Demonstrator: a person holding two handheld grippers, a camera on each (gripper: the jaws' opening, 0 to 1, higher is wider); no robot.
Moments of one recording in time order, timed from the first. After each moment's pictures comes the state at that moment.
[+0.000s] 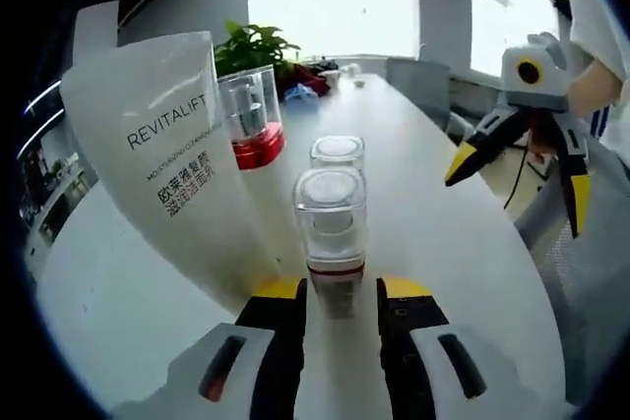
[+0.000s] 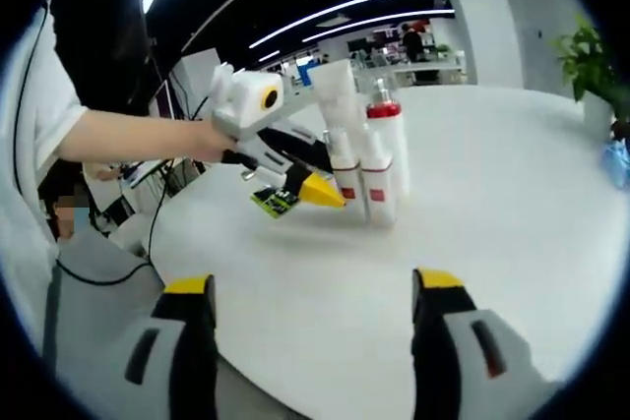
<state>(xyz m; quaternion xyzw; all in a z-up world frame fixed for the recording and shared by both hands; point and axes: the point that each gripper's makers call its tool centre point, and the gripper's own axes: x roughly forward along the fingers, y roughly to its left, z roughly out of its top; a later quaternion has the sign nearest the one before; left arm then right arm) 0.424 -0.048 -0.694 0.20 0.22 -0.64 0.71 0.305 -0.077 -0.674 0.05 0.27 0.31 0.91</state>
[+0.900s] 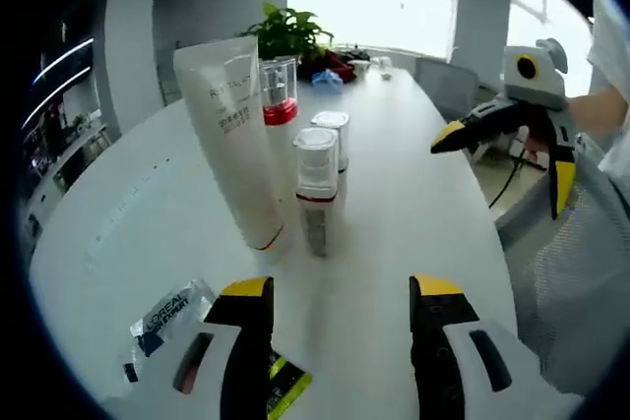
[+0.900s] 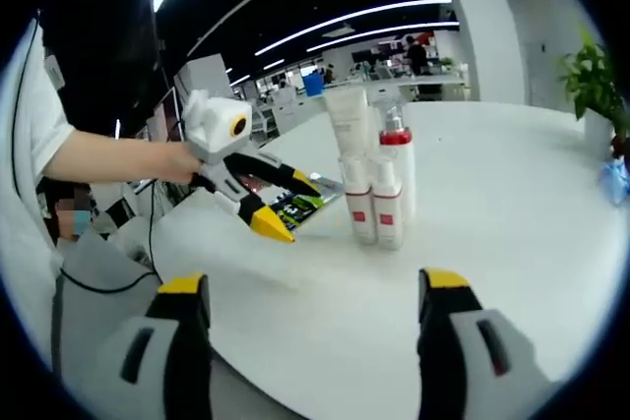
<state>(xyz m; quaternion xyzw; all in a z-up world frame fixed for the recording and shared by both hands) 0.390 0.016 -0.684 0.17 0.28 -0.57 0.75 0.305 -0.067 -0.645 0.04 0.24 0.31 0.92</state>
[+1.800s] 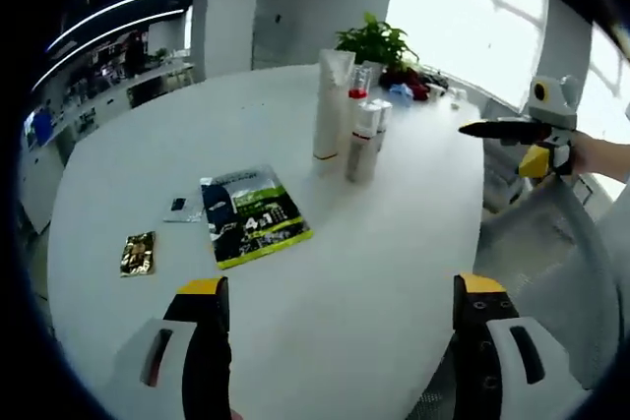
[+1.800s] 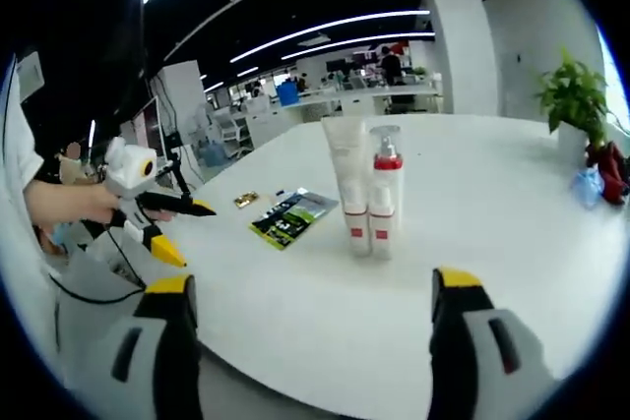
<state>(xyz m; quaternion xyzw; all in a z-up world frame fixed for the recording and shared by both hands) 0.321 0.157 -0.665 0.06 0.33 -0.42 0.84 0.291 -0.056 -0.618 0.02 0.24 0.24 0.94</state>
